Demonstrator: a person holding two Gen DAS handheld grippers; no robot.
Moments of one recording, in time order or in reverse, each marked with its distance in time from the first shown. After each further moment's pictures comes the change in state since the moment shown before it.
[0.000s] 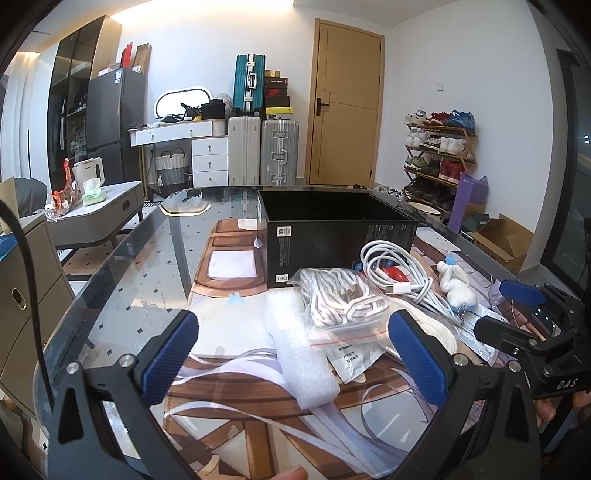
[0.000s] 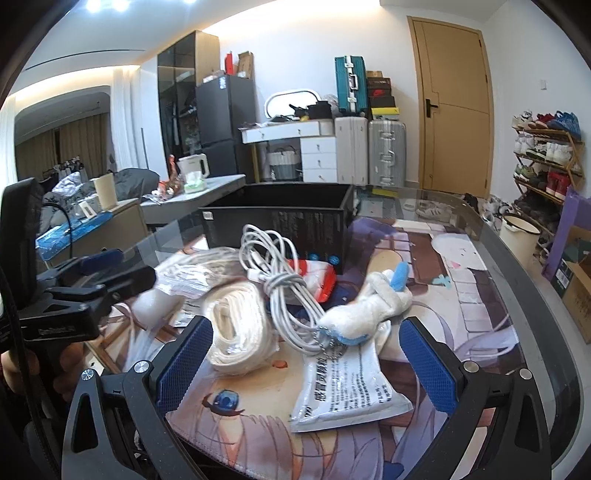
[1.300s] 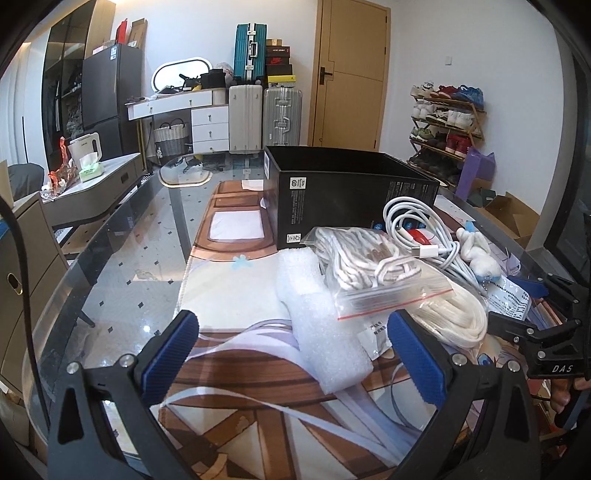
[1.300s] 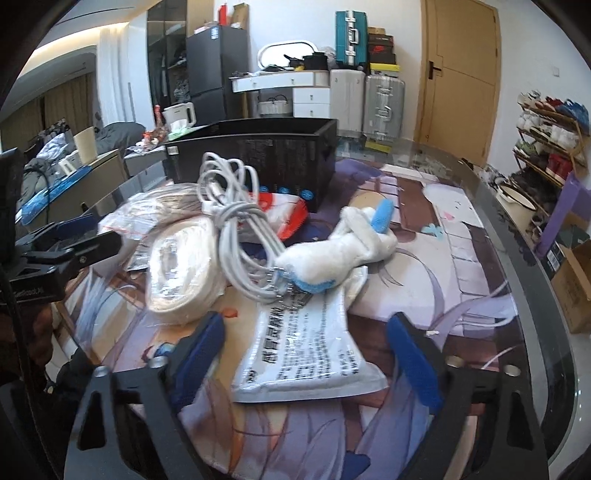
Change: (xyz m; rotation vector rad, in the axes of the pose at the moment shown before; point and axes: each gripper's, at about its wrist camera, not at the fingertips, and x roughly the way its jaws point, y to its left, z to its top) left arm 0.027 0.011 -0.012 -0.003 0.139 0.003; right arm 0.031 -0.021 -0.015 -0.054 0.197 -0.021
